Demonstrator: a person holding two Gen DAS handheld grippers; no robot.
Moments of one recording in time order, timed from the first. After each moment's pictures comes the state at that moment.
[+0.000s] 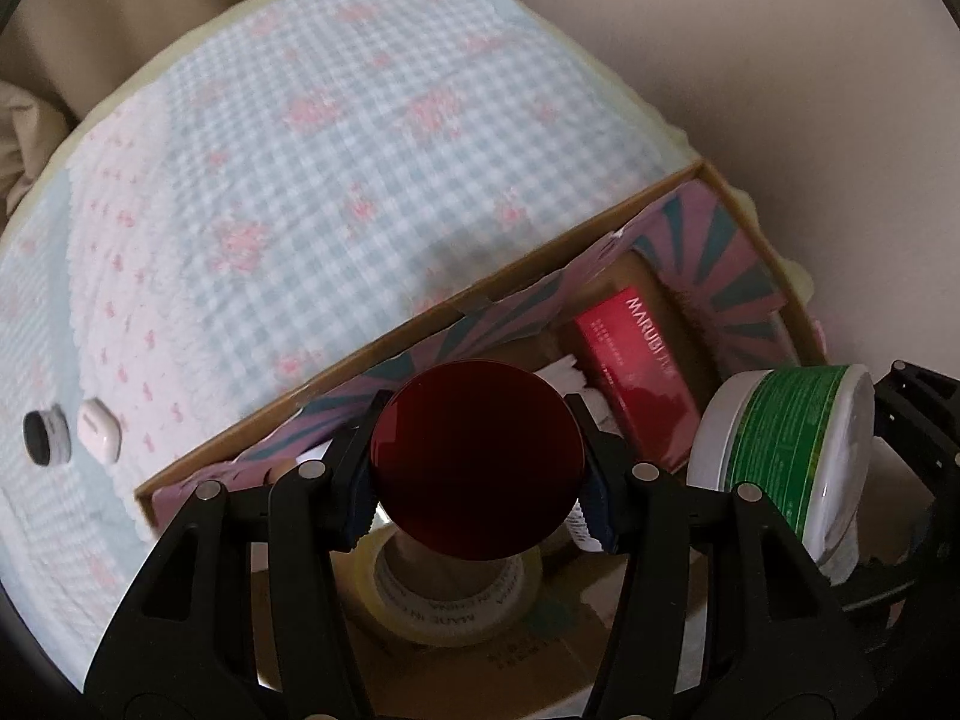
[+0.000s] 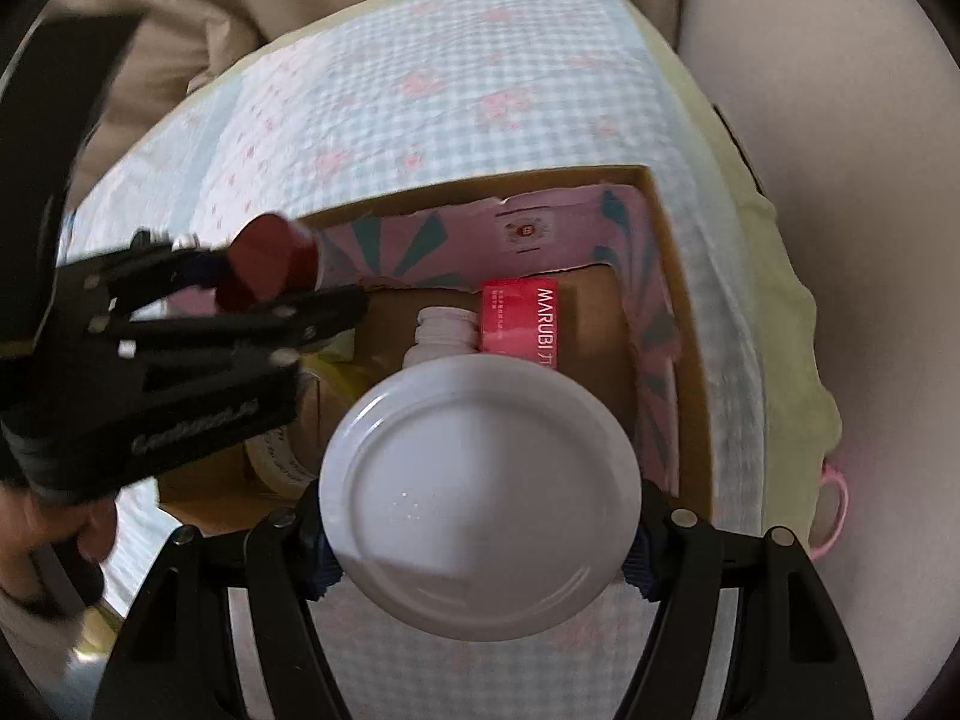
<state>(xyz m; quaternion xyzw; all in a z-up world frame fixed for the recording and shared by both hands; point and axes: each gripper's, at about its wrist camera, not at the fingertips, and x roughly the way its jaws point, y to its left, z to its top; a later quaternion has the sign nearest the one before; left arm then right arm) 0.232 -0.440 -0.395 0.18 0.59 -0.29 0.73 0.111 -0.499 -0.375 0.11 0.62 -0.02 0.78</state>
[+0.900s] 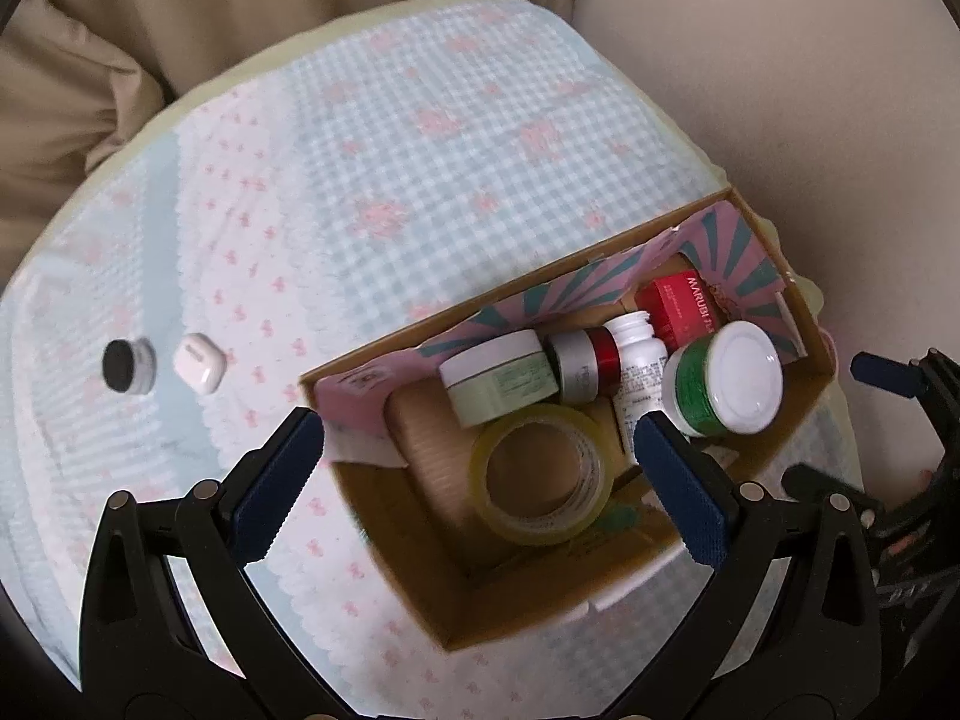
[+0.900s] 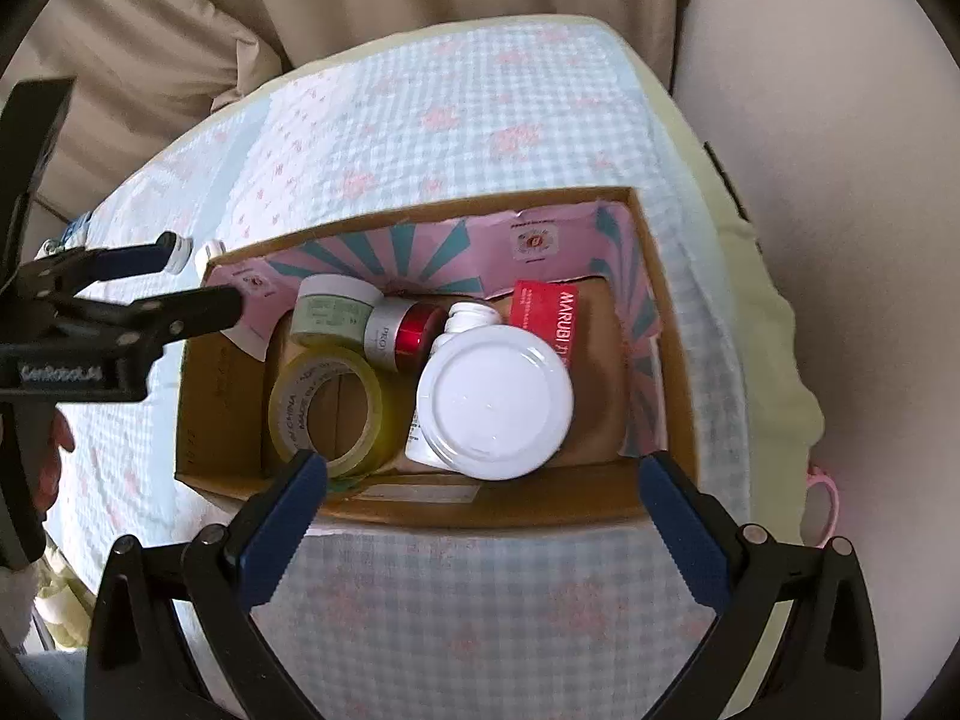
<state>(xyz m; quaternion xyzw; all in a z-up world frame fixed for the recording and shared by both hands) 0.210 -0.353 -0.326 0.16 0.56 -0.24 0.78 0.069 -0.490 -0.342 0.10 0.57 -0.03 0.81</state>
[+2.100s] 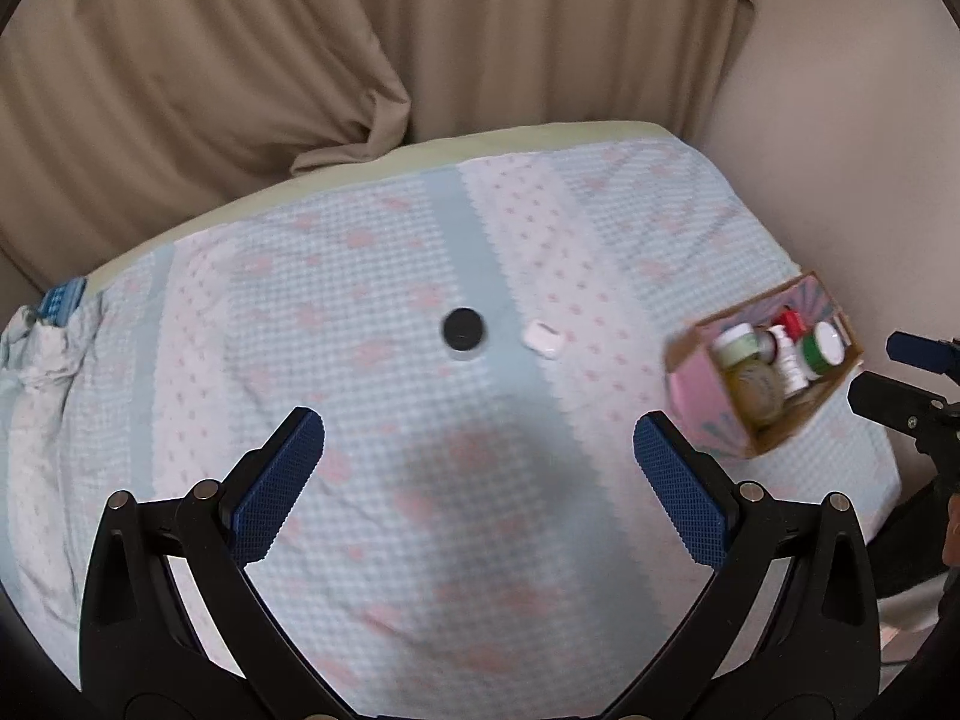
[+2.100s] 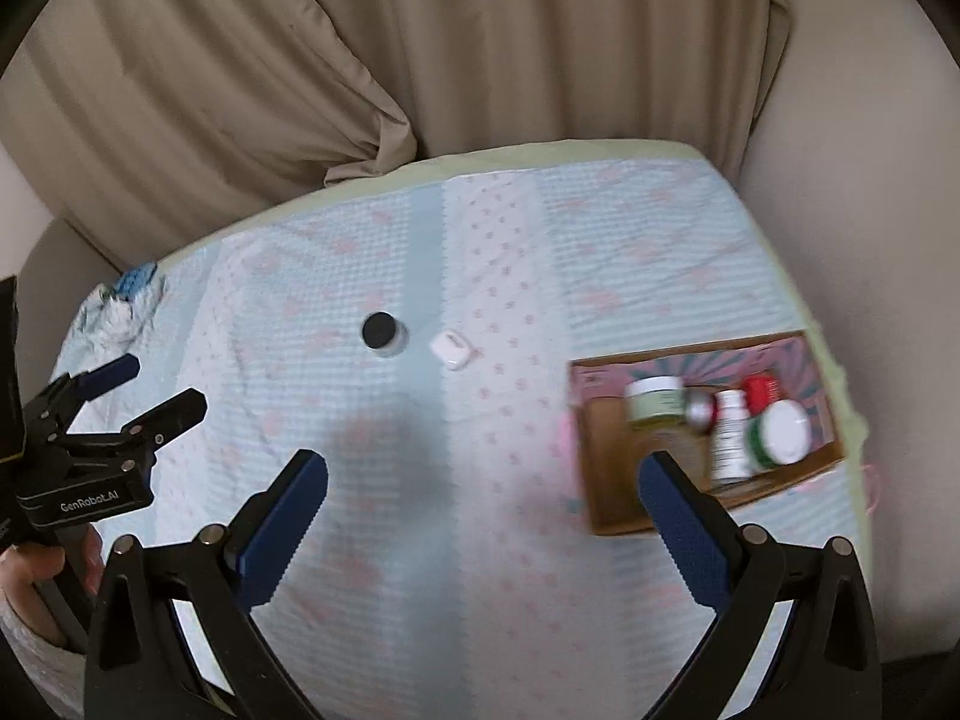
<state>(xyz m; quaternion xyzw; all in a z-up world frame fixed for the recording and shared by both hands) 0.225 0.027 -0.188 0.10 0.46 -0.19 0.86 0.110 -0.196 -0.189 0.12 0.49 -0.05 0.86</state>
